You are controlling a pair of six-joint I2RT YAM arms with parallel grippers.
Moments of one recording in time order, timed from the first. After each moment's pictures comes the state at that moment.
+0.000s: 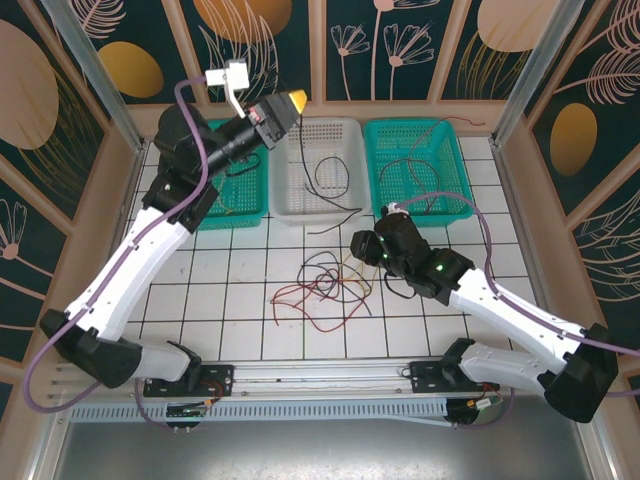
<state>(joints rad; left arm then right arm) -0.51 1.40 1.59 0.08 0.45 -0.77 0.82 1.06 0.86 -0.49 0.19 0.83</state>
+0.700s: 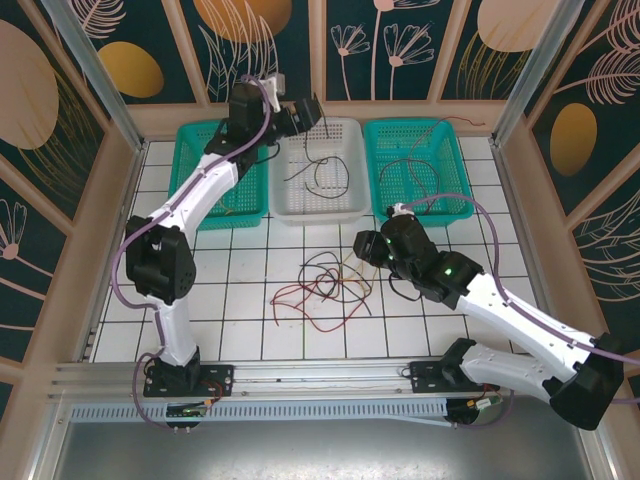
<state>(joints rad) -0.38 1.93 1.77 -0.09 0.36 -0.63 0.82 1.01 0.86 -0.51 0.19 0.84</state>
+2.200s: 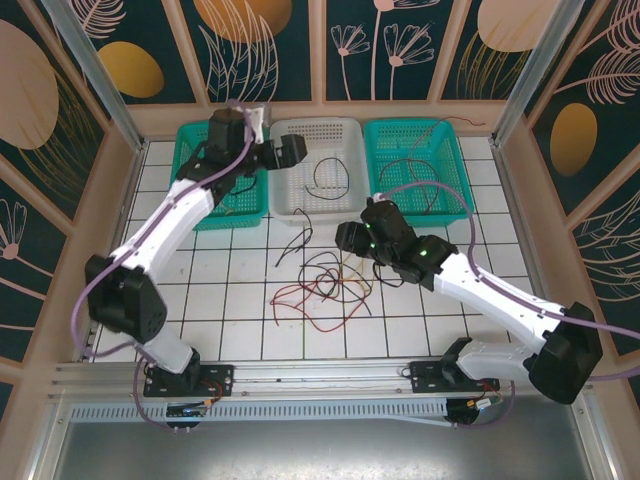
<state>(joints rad) -0.38 1.56 1.42 -0.29 0.34 -0.49 0.82 1.22 0.95 -0.45 0.13 0.81</state>
